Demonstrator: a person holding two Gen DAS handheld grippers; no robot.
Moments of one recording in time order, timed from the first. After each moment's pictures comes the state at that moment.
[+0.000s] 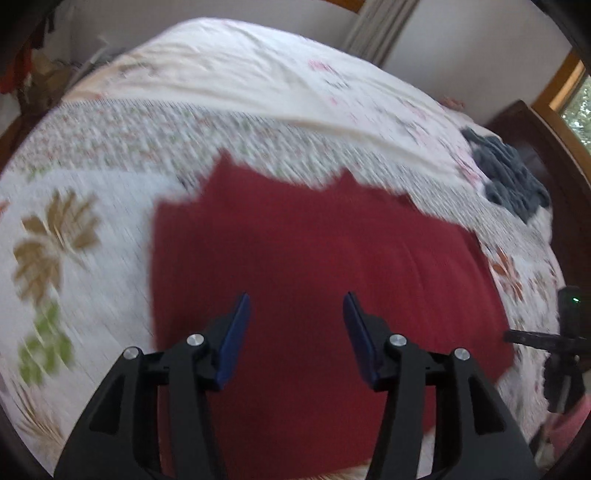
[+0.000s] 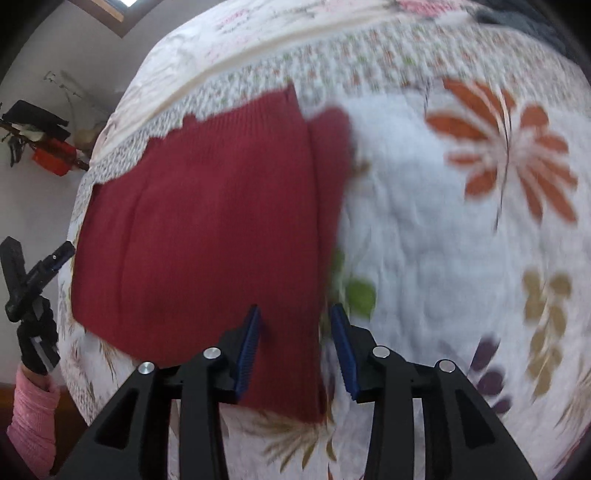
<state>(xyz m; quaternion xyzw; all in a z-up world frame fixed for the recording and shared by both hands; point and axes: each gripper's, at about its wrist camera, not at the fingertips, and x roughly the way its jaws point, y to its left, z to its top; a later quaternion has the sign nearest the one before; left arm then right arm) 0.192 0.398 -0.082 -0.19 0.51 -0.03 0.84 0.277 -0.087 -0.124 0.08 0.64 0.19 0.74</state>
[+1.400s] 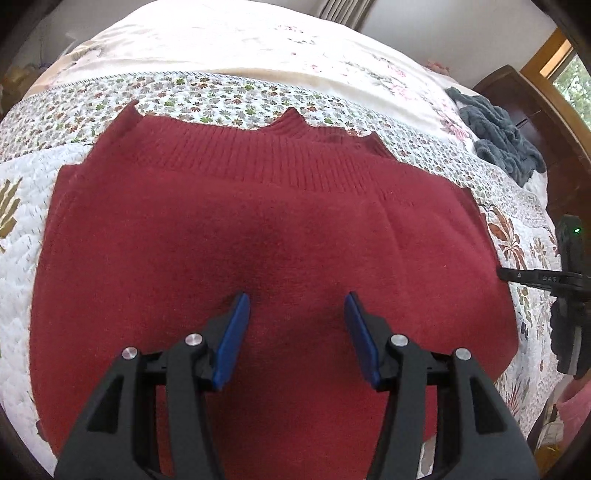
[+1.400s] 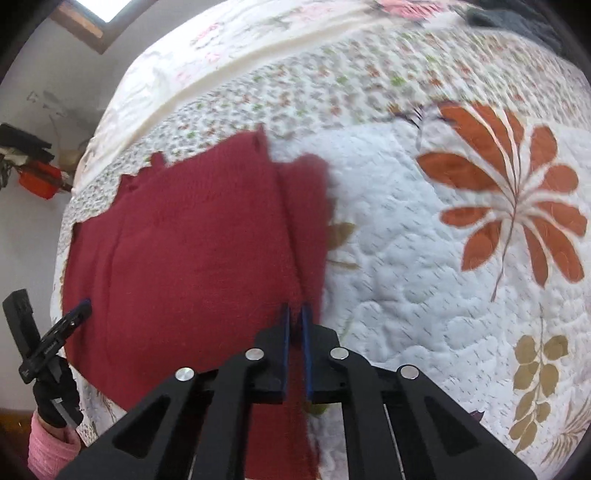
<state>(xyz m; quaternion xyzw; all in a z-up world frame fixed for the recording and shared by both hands) 0.221 0.337 -0.125 -0.16 0.54 -0.07 0.82 0.339 -0.101 -0.134 0.10 0.64 0.15 0.75</state>
